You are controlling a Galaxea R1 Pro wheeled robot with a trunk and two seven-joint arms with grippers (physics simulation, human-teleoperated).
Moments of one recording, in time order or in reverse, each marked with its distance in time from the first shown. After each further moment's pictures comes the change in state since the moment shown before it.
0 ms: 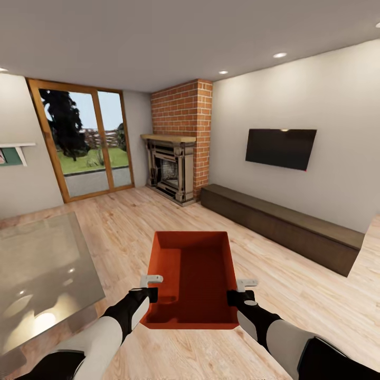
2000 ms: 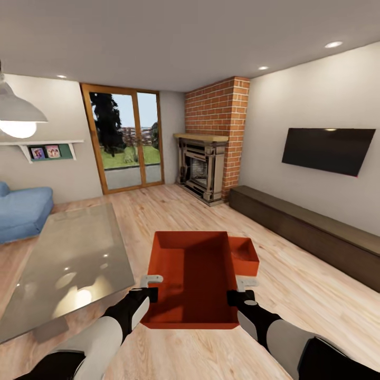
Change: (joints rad) left arm 0.000 -0.001 0.000 0.000 0.000 -0.002 0.001; right arm 0.000 -0.002 0.000 -0.002 0.000 0.000 0.001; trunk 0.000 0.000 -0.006
